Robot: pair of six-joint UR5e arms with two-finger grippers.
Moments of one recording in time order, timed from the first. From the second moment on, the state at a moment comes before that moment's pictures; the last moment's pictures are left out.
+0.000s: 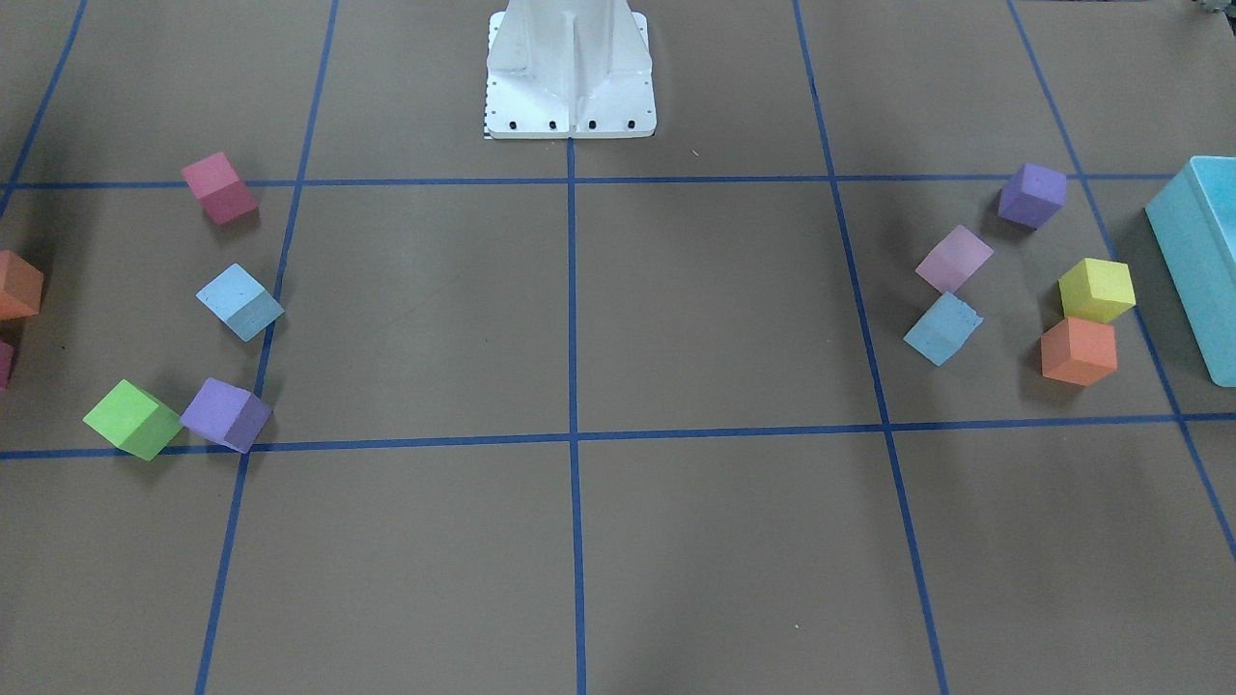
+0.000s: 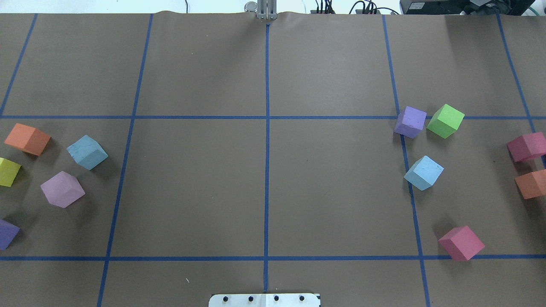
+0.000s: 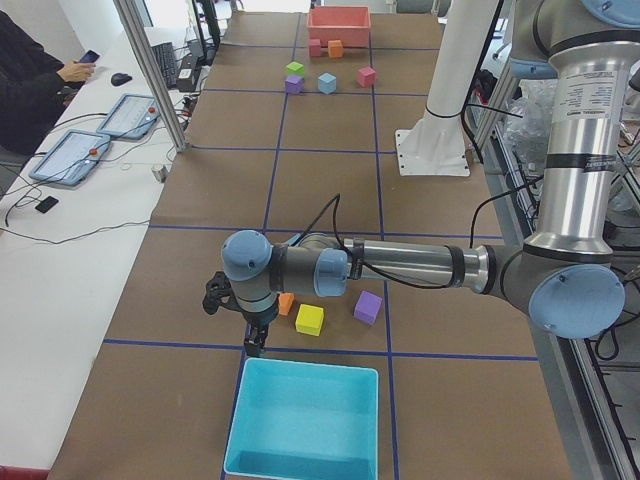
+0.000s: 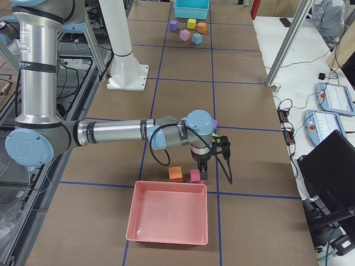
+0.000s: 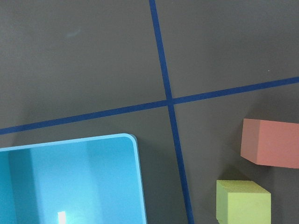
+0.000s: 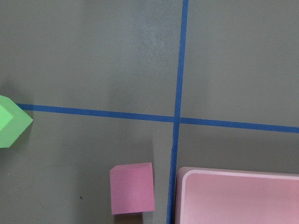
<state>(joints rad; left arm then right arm) -1.58 -1.60 -1.59 -1.56 -2.35 0.15 1.52 -1.65 1.75 -1.44 2.31 0.12</state>
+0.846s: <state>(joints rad) -1.56 -1.63 -1.65 -1.55 -2.35 0.08 1.45 -1.60 1.77 -1.43 2.29 0.12</state>
